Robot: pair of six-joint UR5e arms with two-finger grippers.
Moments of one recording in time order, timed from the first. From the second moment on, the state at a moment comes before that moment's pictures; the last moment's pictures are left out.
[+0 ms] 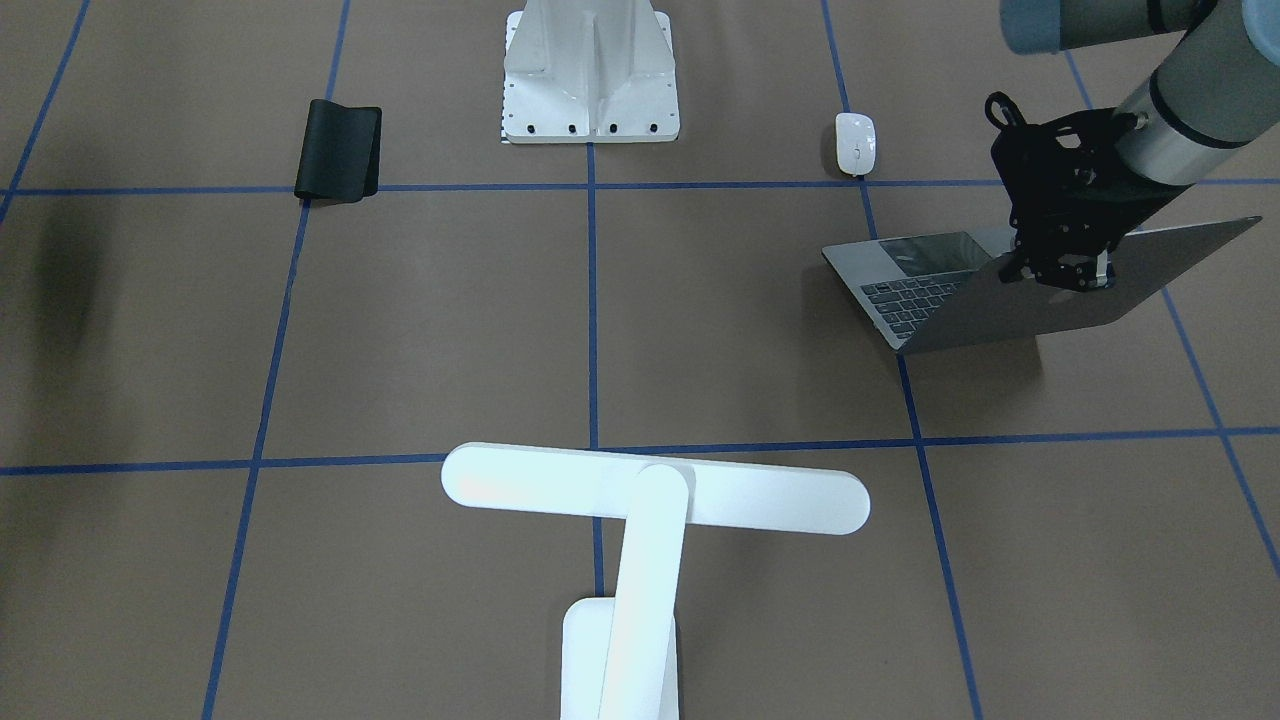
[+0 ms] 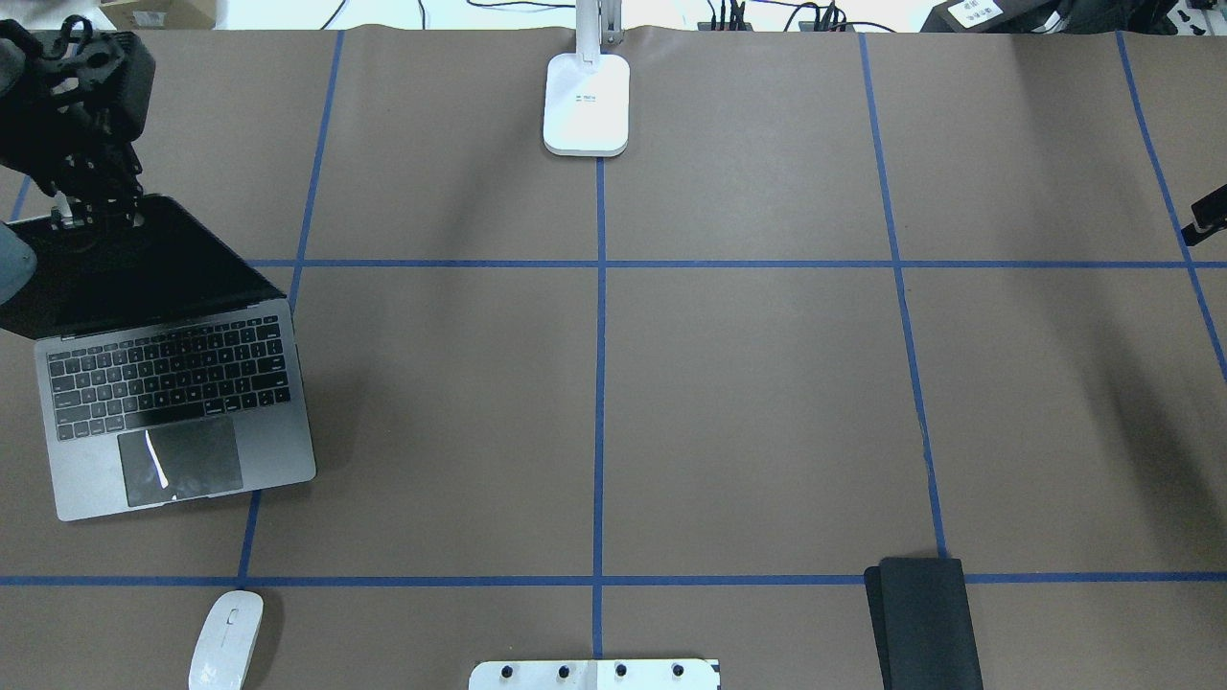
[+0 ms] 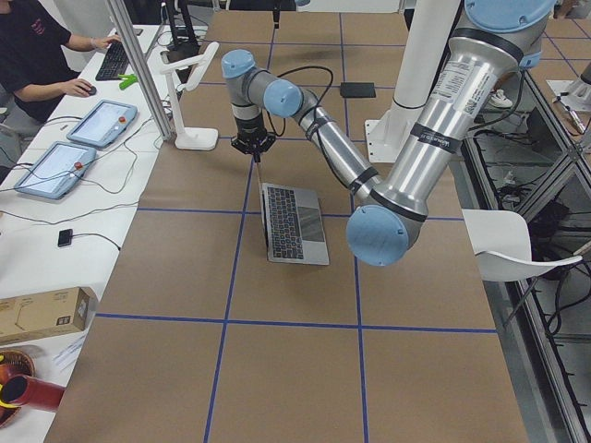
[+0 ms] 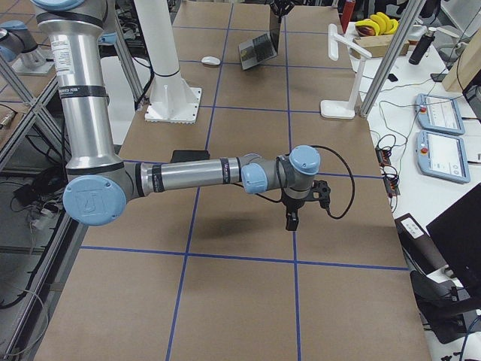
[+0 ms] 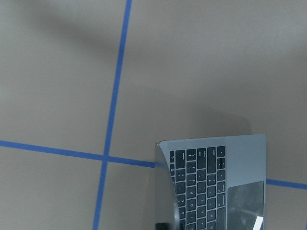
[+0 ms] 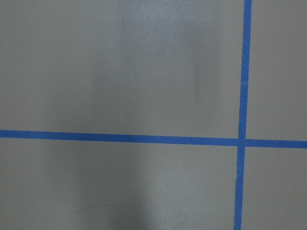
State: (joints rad) left arm -1.10 -2.05 -1.94 -1.18 -2.29 0.77; right arm 1.35 -1.46 1.58 -1.48 2.31 0.27
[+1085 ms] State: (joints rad) left arm -0.89 -2.35 -1.83 -1.19 -2.12 0.54; right arm 1.35 -1.46 1.57 -1.48 2.31 0.27
